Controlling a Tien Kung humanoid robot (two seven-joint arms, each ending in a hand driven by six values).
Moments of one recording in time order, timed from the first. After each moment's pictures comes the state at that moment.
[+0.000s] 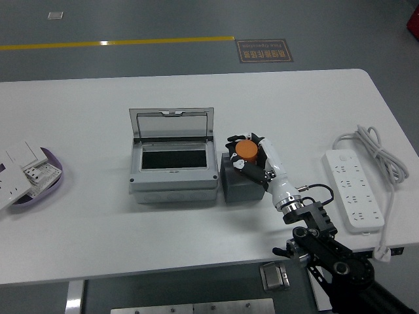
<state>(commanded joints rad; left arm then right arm) 0.02 0.10 -1.28 -0.18 1.29 -0.04 0.25 0.25 -0.04 0.96 1.11 -1.15 -0.24 0.47</state>
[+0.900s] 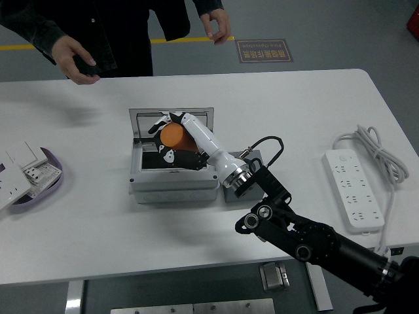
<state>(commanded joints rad) 0.01 0.11 -1.29 -0.18 1.31 -0.04 0.26 0.57 -0.01 0.59 1.16 -1.49 -0.36 0.22</state>
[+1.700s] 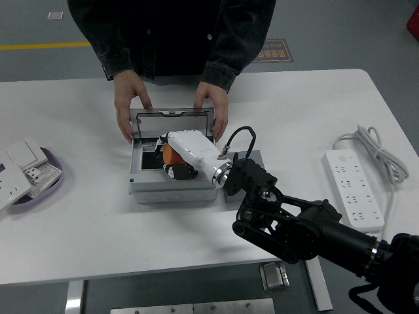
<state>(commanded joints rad) 0.00 0.11 -1.30 -0.18 1.33 -0.04 0.26 0.66 0.00 0.51 1.09 -1.90 -0.26 -0.14</state>
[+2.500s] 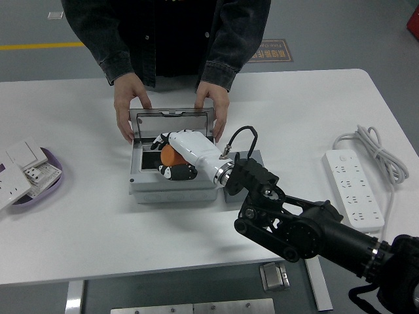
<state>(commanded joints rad) 0.00 0.11 -1.30 -0.18 1.33 -0.04 0.26 0.65 0.00 0.54 1.08 -1.85 -0.23 -0.08</state>
